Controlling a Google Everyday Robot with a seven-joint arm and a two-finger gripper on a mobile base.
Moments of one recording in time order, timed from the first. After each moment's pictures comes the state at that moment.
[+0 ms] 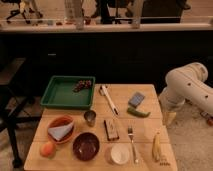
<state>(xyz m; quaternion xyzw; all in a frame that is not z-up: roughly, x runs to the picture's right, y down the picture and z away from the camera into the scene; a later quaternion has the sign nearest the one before) 0.286 0.109 0.684 -0.28 0.02 0.02 0.96</state>
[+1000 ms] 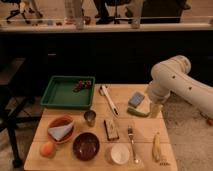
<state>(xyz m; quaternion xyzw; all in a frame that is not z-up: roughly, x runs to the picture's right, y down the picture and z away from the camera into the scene) 0.217 0.069 0.700 -0.26 -0.02 -0.02 0.96</state>
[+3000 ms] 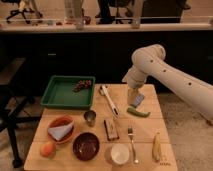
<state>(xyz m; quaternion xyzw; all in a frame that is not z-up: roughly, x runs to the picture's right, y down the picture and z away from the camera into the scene) 0.122 0.012 0.745 -0.25 -0.12 -0.04 0.96</state>
